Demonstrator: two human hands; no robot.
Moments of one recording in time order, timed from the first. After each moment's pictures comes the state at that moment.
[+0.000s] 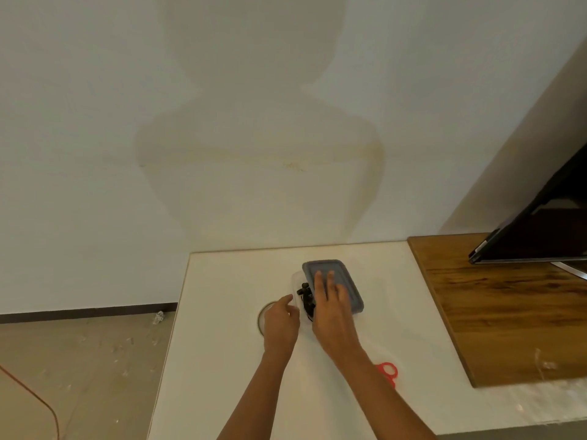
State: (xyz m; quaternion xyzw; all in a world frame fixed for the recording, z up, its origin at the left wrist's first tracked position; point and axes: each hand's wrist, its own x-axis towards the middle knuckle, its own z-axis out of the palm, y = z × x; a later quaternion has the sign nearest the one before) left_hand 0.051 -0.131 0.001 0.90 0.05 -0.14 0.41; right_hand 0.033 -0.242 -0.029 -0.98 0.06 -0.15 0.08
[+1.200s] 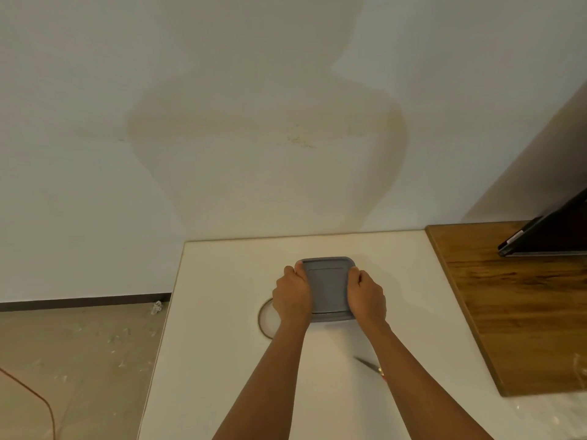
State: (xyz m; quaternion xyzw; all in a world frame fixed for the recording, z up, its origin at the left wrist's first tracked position) left_hand 0.106 -0.170 -0.029 0.91 0.14 -0.11 0.38; right_hand 0.074 -0.294 -0.057 -0.84 0.36 0.00 0.42
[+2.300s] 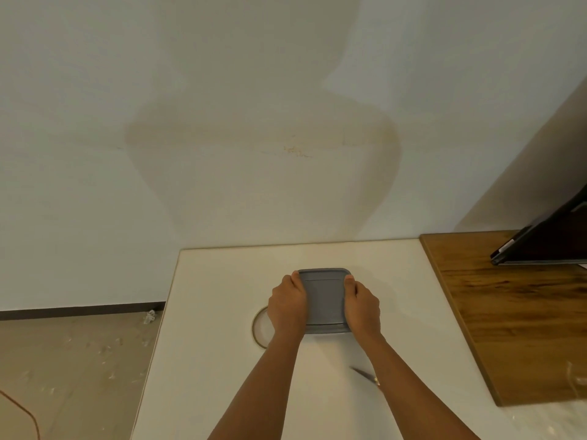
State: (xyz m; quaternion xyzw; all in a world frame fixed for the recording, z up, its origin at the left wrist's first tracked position) left_hand 0.102 -0.169 -0.033 0.92 0.11 -0.08 0.36; right_hand 0.068 -0.294 -0.061 -0.83 0.34 -0.05 0.43
